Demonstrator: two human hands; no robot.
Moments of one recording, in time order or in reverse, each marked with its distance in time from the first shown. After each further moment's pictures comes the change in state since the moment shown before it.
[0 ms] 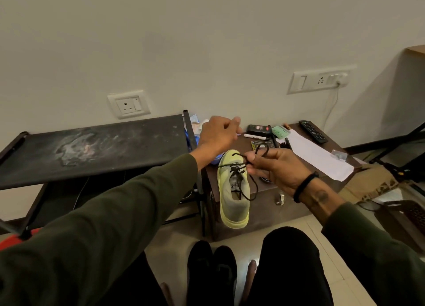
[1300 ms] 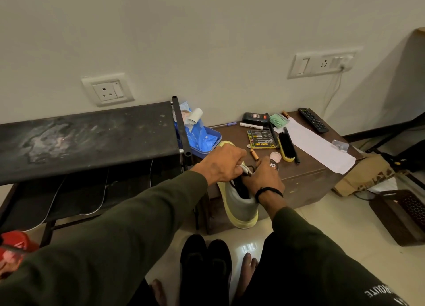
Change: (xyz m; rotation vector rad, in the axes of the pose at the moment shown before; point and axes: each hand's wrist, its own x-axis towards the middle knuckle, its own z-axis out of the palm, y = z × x) left_hand 0.010 -0.079 0.063 0.618 -0.441 0.367; right_hand 0.062 0.087 0.001 -1.089 0.569 0.261
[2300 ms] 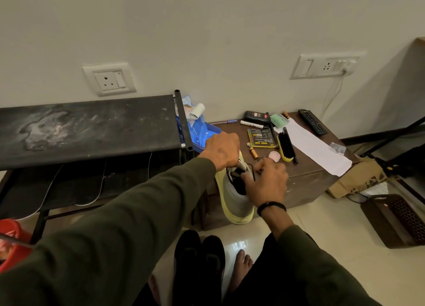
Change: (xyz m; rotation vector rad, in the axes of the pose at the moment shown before) left_hand 0.014 0.006 -0.012 0.056 0.005 -0.354; right_hand -0.033 0.008 0.000 0.056 0.248 -0.106
